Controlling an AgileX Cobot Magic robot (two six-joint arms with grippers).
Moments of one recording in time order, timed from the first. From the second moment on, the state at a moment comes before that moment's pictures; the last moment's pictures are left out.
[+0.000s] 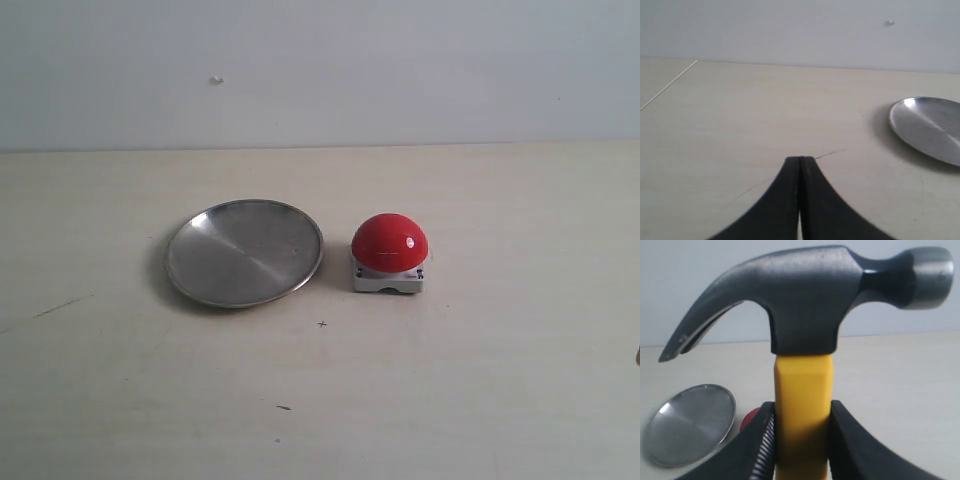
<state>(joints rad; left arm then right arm) 0.11 0.01 0.00 -0.19 0.31 0.19 0.07 0.84 -0.90 0.00 0.58 0.20</state>
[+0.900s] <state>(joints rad) 0.11 0.01 -0.09 -0.95 0.00 0.09 0.07 0.85 -0.84 0.09 0.50 0.17</state>
